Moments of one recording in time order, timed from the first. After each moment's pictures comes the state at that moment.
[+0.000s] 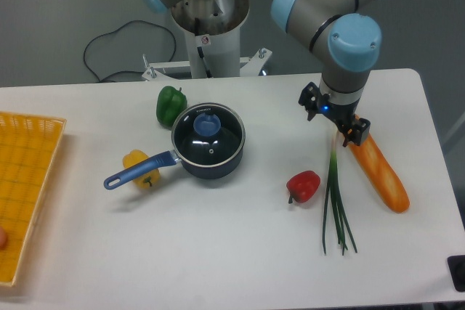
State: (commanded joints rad) arm 2.70 -1.85 -1.65 -1.21 1.62 1.42
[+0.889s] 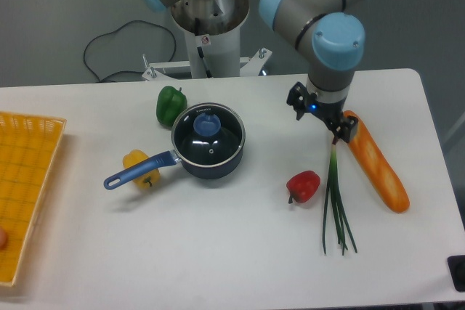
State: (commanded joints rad) arm 2.69 -1.71 -1.78 -1.19 1.64 1.24
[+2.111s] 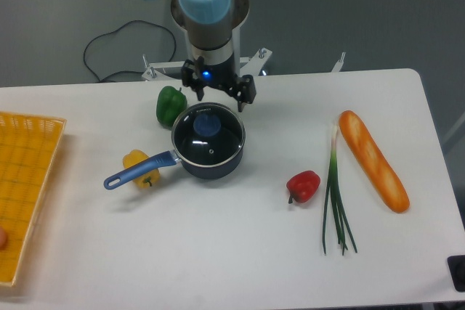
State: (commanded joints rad) arm 2.39 -1.50 -2.03 -1.05 1.54 0.66
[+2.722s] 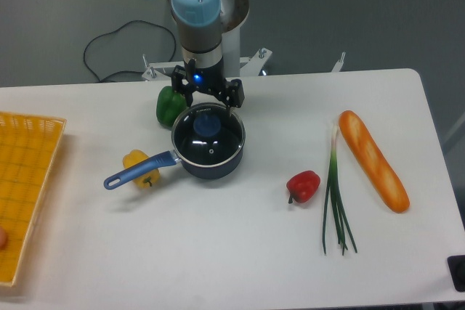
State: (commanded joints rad) arm 2.39 -1.54 -2.05 -1.04 1.56 0.66
